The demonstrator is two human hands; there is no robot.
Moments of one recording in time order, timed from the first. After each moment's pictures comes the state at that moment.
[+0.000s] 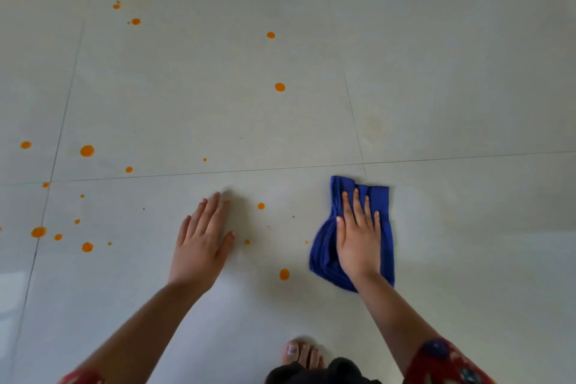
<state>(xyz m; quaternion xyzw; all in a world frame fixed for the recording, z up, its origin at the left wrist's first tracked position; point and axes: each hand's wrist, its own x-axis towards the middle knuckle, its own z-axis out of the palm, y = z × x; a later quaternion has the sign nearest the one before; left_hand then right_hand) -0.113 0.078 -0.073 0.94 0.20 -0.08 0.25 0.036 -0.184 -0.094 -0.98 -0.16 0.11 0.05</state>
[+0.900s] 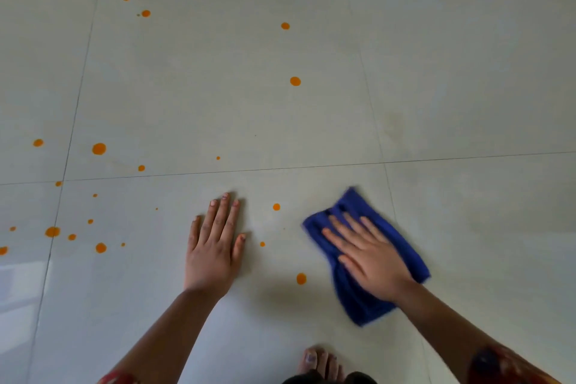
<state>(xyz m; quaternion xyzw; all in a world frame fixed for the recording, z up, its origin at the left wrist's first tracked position) -0.115 0.077 -0.102 0.96 0.21 -0.04 0.15 0.034 -0.210 -0.093 -0.86 -0.50 0.09 0.00</state>
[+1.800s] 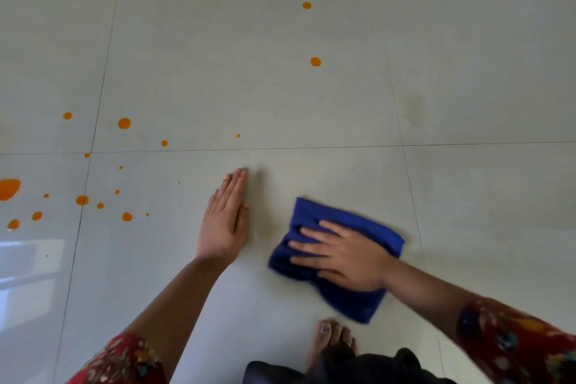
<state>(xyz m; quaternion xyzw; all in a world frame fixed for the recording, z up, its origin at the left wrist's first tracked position) -0.119 0.095 -0.094 0.92 0.21 0.03 0.34 0.006 -0.162 -0.091 -0.69 -0.71 0.12 -0.02</state>
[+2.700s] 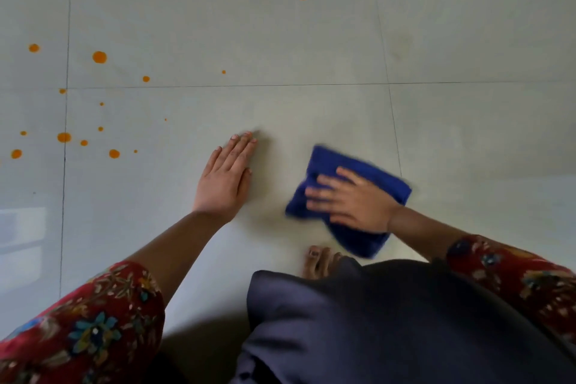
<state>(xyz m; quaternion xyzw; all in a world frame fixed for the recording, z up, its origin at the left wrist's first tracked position) -0.153 0.068 -0.088 0.96 0.12 -0.05 0.24 -0.005 -0.218 -0.095 -0.71 -0.70 0.09 -0.06</state>
